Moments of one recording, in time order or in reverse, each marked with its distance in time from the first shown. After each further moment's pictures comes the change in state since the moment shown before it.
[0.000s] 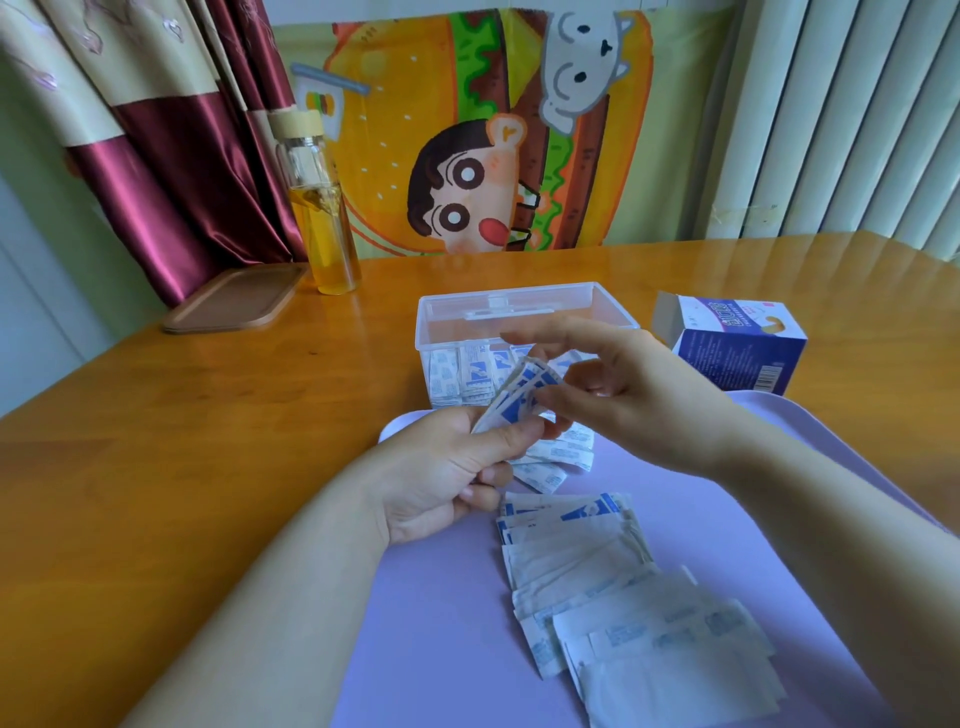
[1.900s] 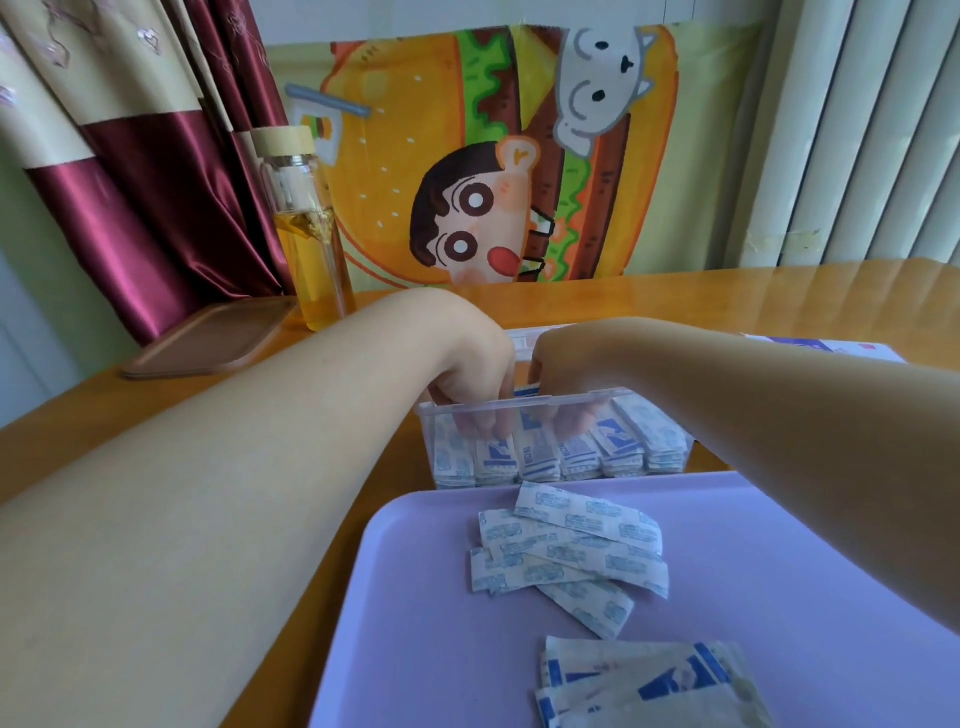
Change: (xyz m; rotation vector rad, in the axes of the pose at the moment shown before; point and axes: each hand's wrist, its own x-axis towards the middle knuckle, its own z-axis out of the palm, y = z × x) left_hand 0.125 0.100 -0.046 1.709 -0.119 -0.275; right_hand 0.159 0.061 -0.001 -0.656 -0.415 0.657
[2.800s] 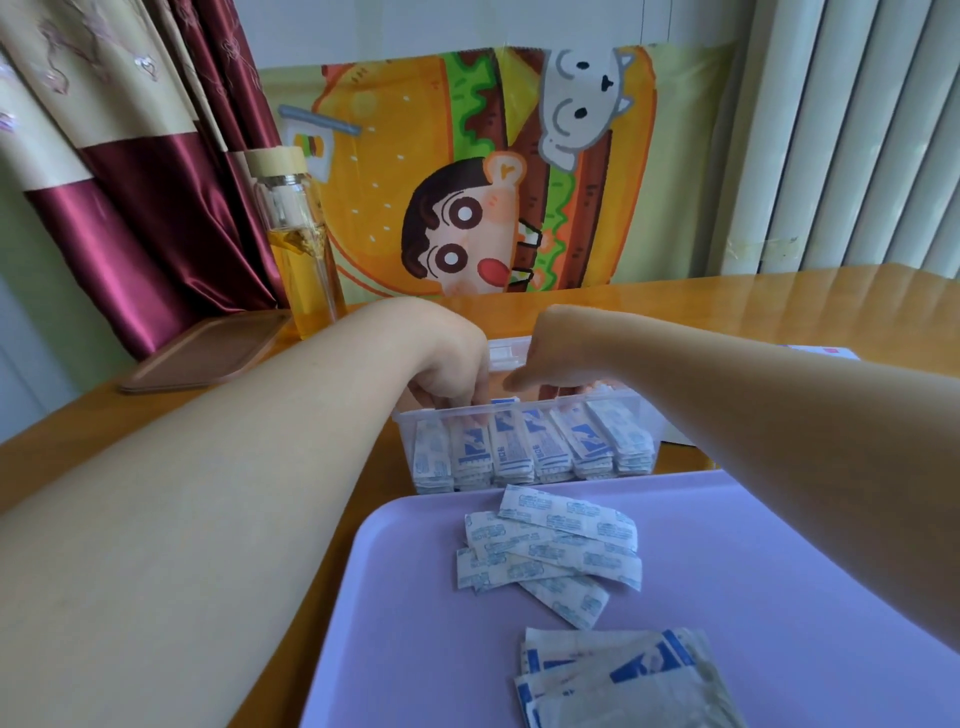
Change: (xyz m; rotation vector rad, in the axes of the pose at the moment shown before) left_hand 0.001 -0.007 -0.002 -0.096 0.114 -0.053; right_hand -0.012 0.007 -0.004 0.011 0.244 -0.050
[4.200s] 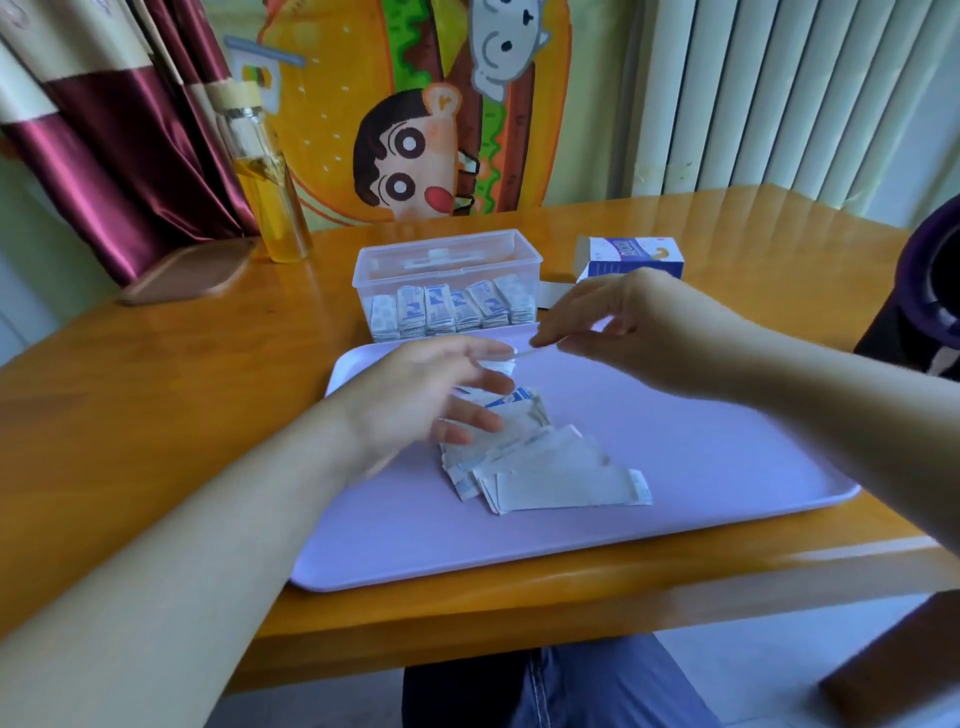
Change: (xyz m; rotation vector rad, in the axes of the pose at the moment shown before) left_hand -0.188 0.088 0.119 -1.253 0.182 0.216; right_hand -0.241 0.060 0.018 0.217 0.308 -0.382
